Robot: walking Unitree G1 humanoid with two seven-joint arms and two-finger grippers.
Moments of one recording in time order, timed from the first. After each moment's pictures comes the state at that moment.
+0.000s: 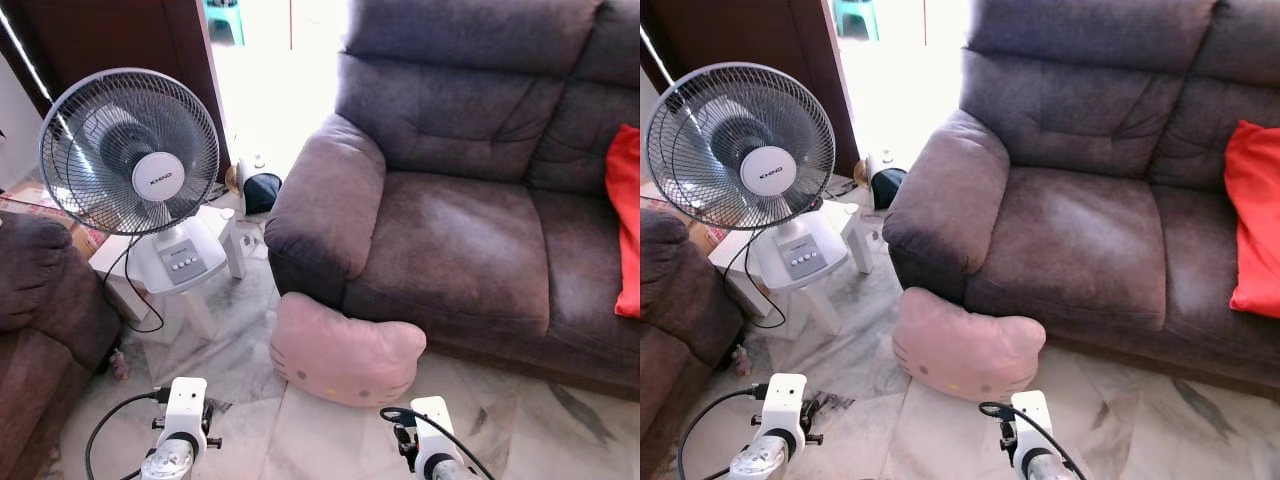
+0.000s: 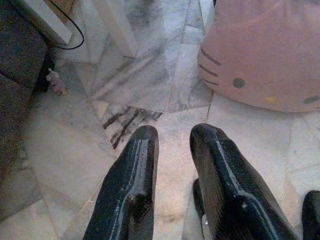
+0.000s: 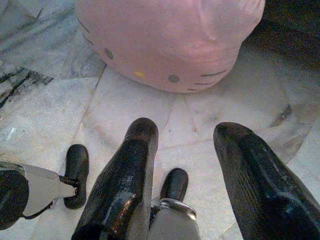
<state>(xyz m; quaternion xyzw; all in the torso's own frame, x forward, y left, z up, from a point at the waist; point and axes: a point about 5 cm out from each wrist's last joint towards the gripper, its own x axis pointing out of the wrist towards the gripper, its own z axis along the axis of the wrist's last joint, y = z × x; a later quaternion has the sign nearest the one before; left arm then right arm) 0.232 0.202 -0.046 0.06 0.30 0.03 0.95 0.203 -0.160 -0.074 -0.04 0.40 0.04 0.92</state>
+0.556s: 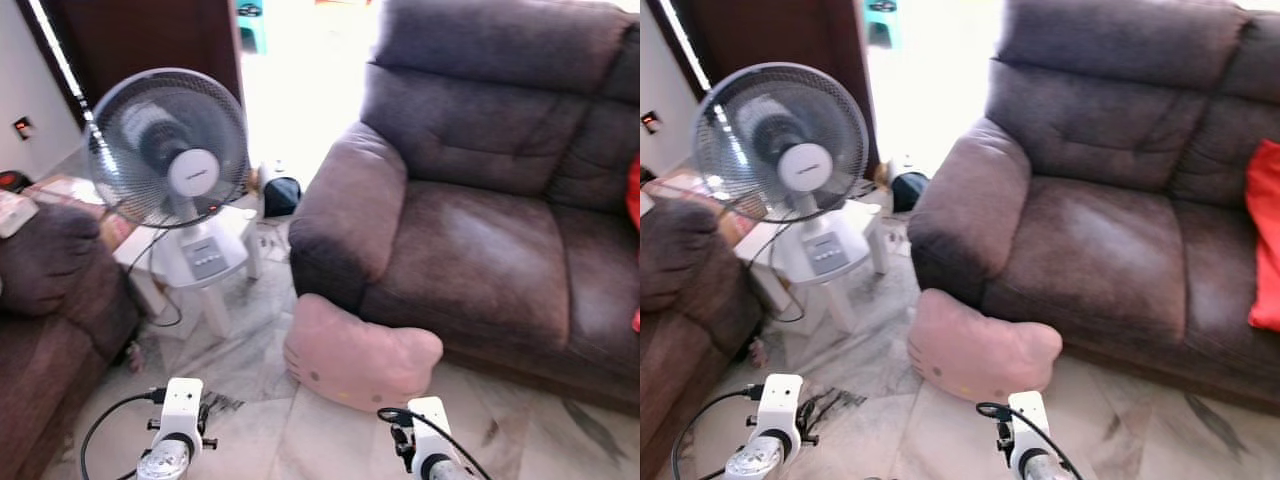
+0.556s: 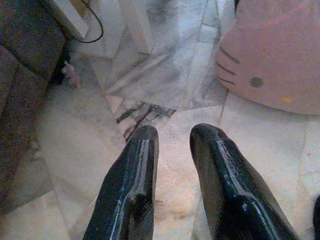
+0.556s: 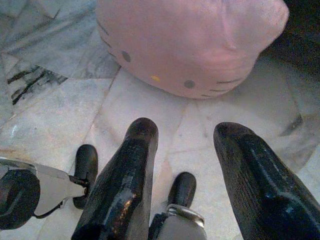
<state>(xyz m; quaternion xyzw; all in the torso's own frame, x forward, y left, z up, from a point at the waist) 0.231 0.208 -0.046 0.06 0.30 0.04 0.95 0.203 -0.156 -0.074 -0.04 0.40 0.05 0.92</state>
